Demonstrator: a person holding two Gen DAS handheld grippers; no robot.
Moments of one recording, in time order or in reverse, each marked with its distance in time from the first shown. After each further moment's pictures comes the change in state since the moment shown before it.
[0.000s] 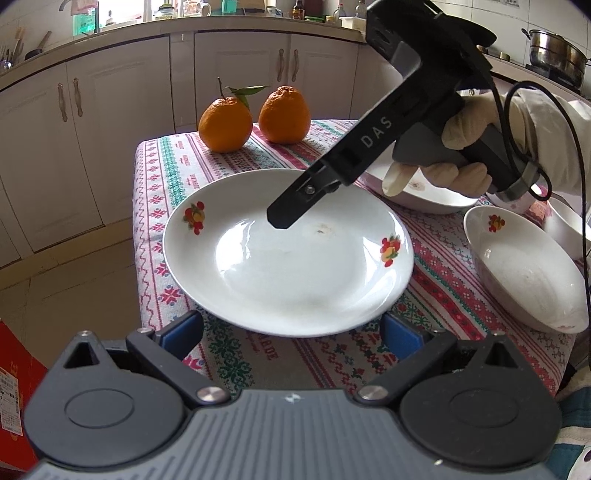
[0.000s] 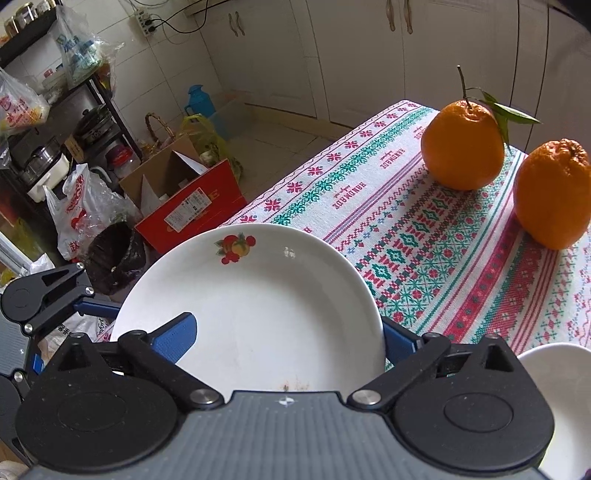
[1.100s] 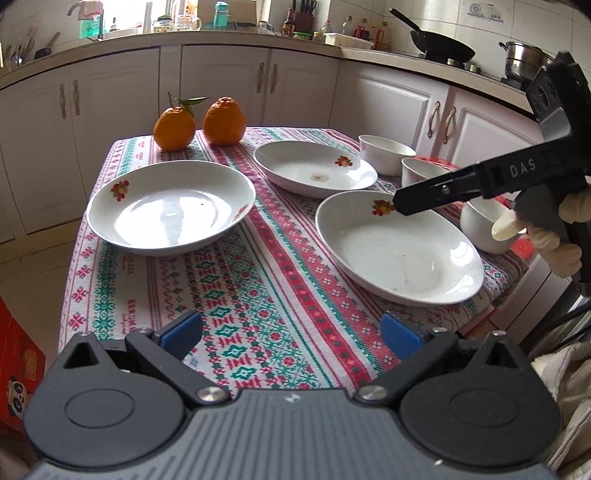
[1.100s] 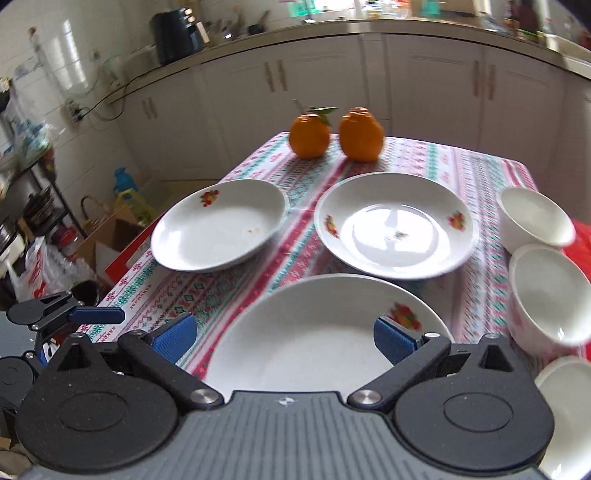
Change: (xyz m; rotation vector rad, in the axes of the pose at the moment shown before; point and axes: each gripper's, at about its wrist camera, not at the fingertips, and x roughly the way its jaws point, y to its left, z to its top) left arm -0.056 -0.122 -0.044 -0.043 -0.045 -0.021; right arm -0.175 0.052 -0.212 0.294 -0.285 -0.271
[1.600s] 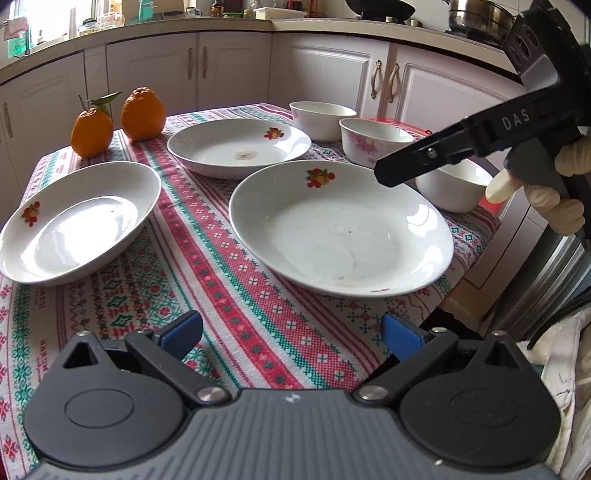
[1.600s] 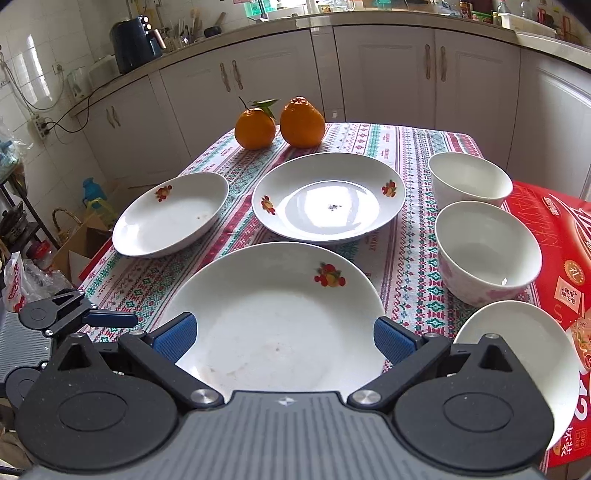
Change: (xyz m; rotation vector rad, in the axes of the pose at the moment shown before) left arm 0.046 -0.035 0.006 0.158 0.070 -0.131; right arm -0.014 -0.036 -0.015 0.051 0.031 -0.067
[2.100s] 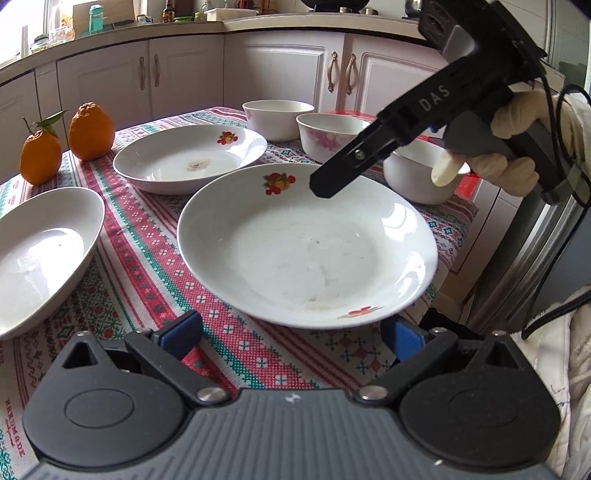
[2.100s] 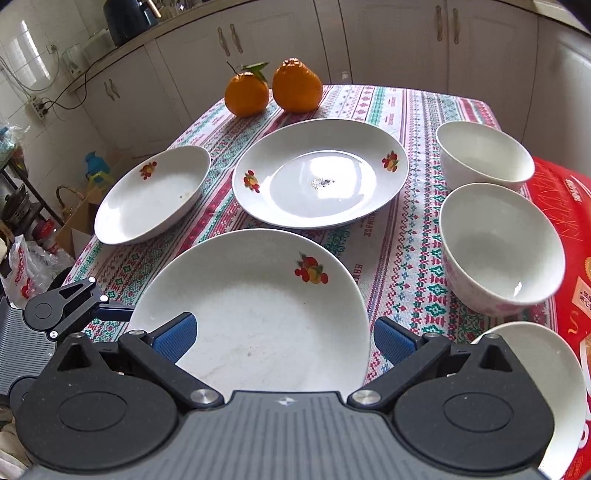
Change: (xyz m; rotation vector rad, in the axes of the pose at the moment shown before) left arm 0.021 -0.007 0.012 0.111 0.001 -0.101; right arm 0.040 -0.029 0.025 0.002 0.150 0.053
